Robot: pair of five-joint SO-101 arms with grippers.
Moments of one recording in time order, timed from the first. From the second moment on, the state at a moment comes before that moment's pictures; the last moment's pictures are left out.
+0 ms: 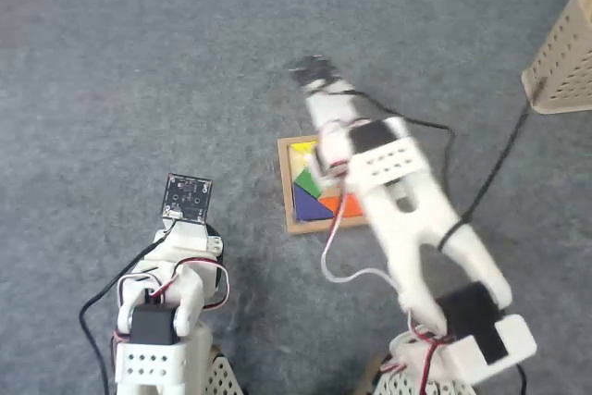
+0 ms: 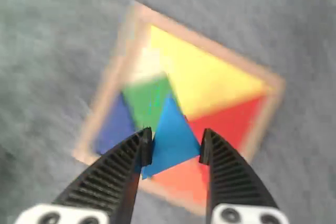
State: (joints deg) left arm -3.7 -102.7 96.9 68.5 -1.3; right arm -30.3 -4.6 19.5 58.5 8.0
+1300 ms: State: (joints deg) left arm -3.7 -102.7 96.9 68.5 -1.3; right arm -33.8 18.5 11.5 44.2 2.0
